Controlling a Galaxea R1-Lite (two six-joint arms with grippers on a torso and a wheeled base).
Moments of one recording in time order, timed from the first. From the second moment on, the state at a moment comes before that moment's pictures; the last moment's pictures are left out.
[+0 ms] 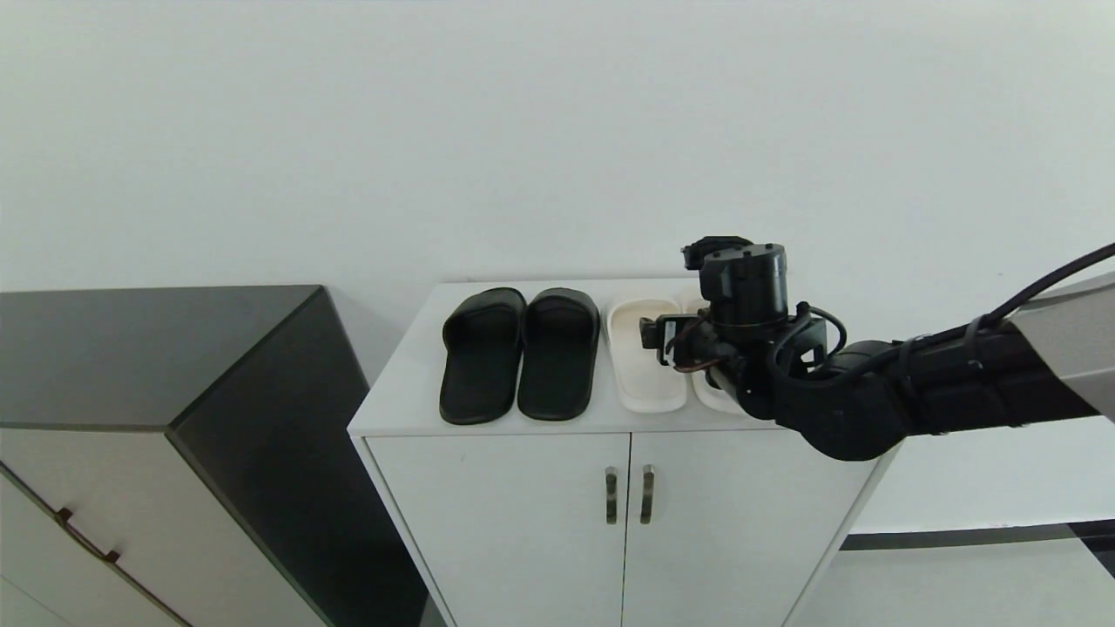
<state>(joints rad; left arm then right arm) 0.00 0.00 0.00 0.00 0.00 0.01 0.67 2.05 -1.34 -0.47 -0.52 0.20</state>
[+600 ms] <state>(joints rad) 0.00 0.00 0.00 0.00 0.00 0.01 0.62 2.20 -1.54 -0.47 -0.53 0.16</state>
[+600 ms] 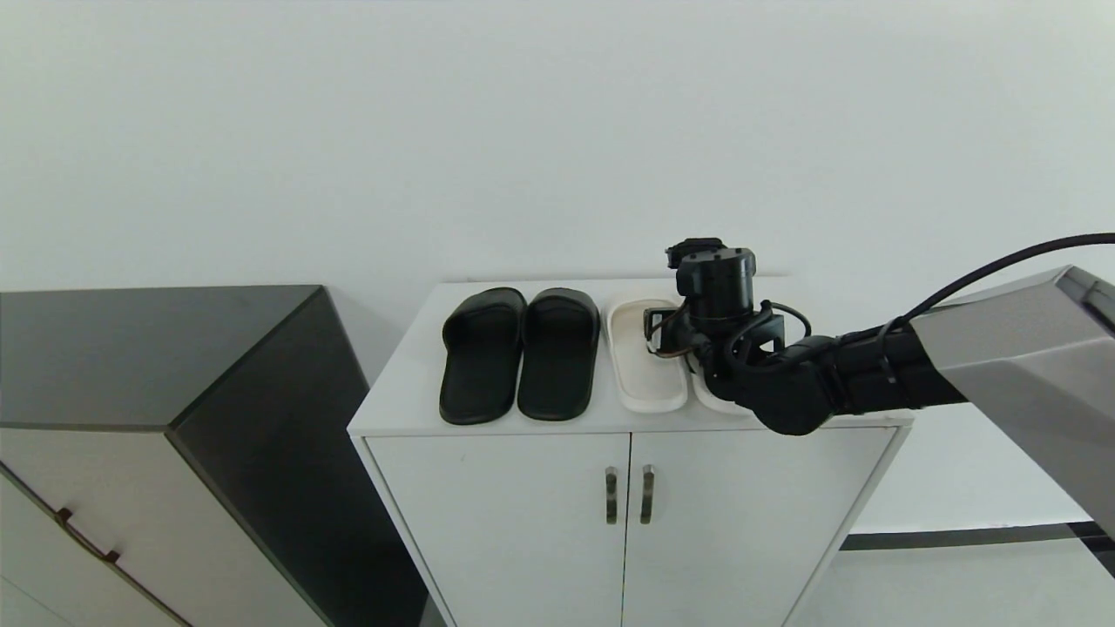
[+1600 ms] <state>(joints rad) 0.00 0.00 0.00 0.00 -0.01 0.00 0.72 1.89 -1.17 -0.47 -0.52 0.13</state>
